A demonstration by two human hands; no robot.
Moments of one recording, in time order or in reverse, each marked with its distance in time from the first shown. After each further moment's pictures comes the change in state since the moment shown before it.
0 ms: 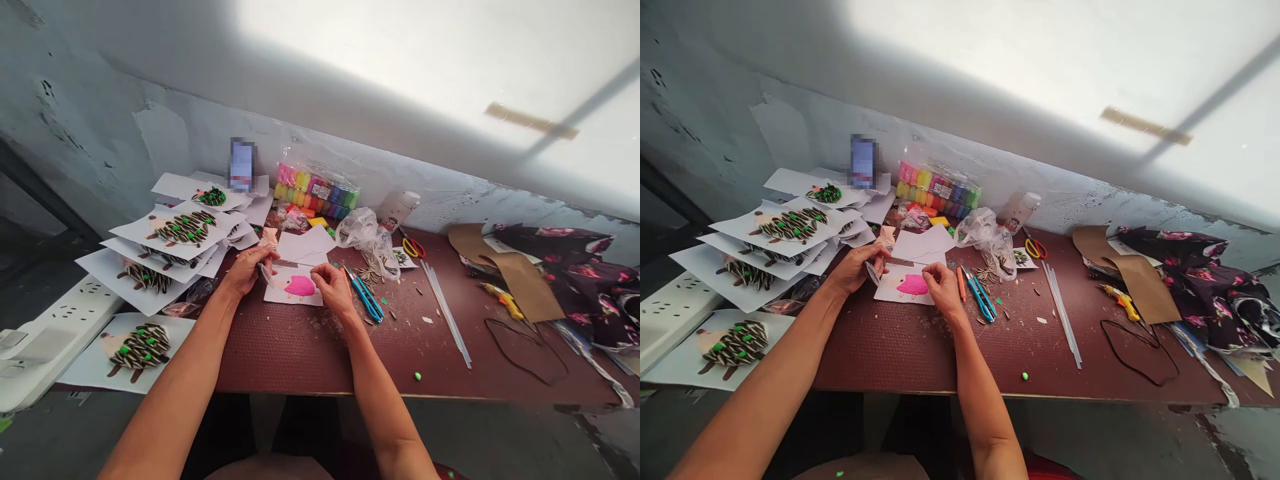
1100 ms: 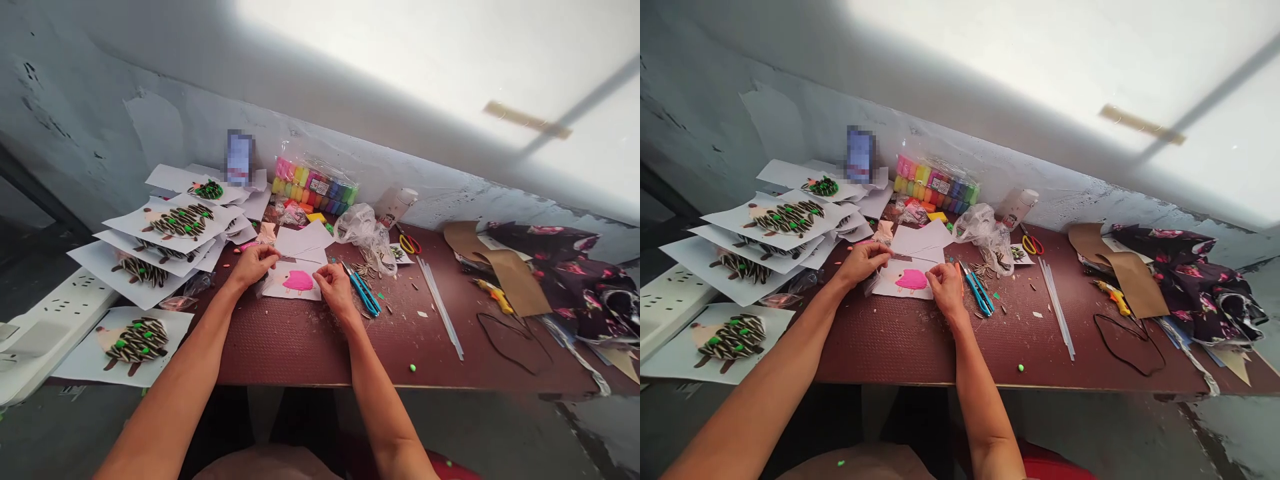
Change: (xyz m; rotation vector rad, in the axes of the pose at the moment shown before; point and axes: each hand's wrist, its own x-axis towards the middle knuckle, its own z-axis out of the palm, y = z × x) left_hand 0.009 -0.013 -0.002 0.524 0.071 0.196; right_hand -0.011 0.015 -0.009 -0.311 0.108 -0.038
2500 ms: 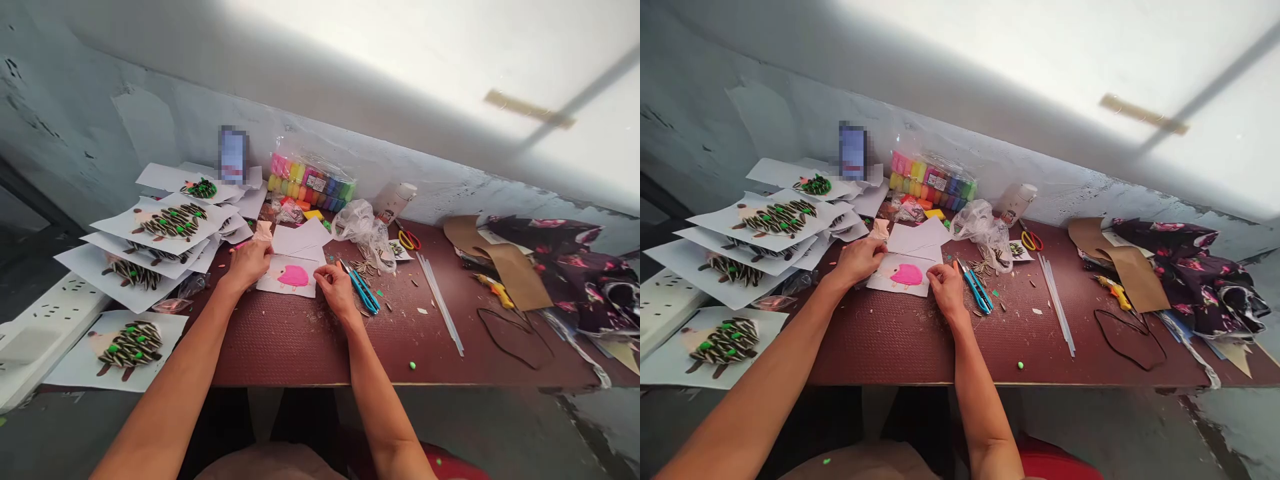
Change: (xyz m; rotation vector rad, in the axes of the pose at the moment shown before) left_hand 0.005 0.022 0.003 1.014 -0.061 -0.013; right_hand -0.003 0.002 -0.004 0.029 -0.021 0.023
